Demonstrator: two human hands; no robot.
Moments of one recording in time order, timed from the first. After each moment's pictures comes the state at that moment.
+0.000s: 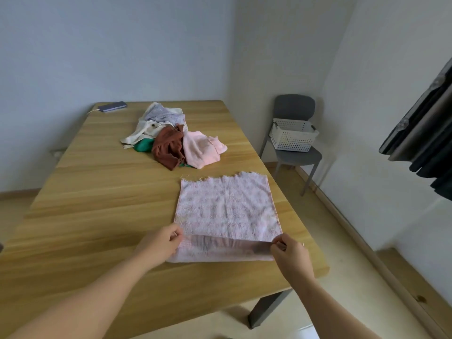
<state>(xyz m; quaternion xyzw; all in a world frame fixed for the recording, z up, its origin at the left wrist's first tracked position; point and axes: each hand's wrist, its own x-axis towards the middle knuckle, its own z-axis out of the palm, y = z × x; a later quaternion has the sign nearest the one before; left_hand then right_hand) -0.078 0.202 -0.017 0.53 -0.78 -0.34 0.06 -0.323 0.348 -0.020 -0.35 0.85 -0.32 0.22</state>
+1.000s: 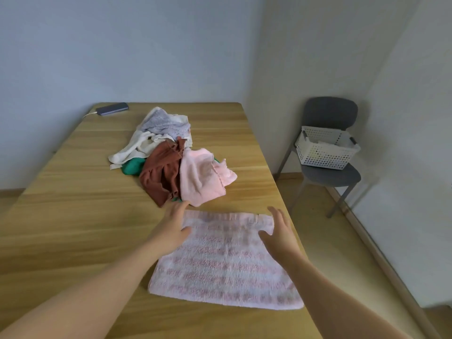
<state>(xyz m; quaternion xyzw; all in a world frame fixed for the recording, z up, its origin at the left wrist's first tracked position) -0.207 -0.008 -0.033 0.53 -0.78 -0.32 0.12 -0.443 0.094 -0.026 -0.48 0.80 -0.26 0.25</state>
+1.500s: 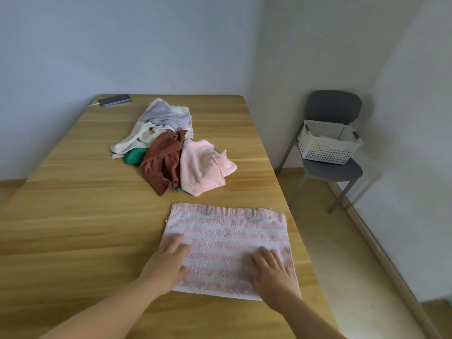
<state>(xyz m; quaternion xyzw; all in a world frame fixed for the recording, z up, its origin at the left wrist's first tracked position) -0.183 0.069 -0.089 0.50 -0.85 -0.16 -0.05 -0.428 0.171 -0.095 -0.59 0.77 -0.01 0.25</state>
